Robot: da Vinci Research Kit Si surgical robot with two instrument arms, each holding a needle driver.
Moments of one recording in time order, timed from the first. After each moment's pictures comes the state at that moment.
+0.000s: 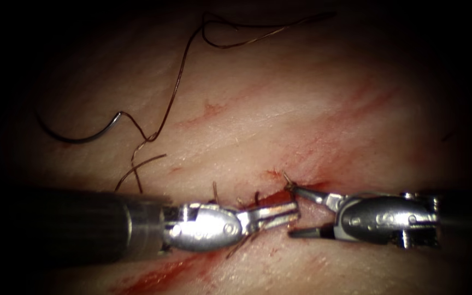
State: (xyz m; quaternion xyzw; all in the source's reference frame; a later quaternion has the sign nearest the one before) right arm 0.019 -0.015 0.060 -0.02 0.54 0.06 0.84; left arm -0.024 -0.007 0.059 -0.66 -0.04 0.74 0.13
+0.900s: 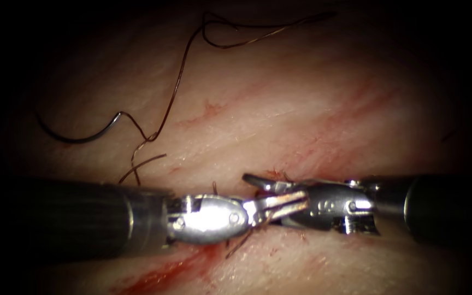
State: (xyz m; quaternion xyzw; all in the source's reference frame) right arm 0.024 -0.013 0.062 -0.03 0.54 0.07 0.84; left arm -0.024 -0.006 0.058 -0.67 -0.05 0.73 0.14
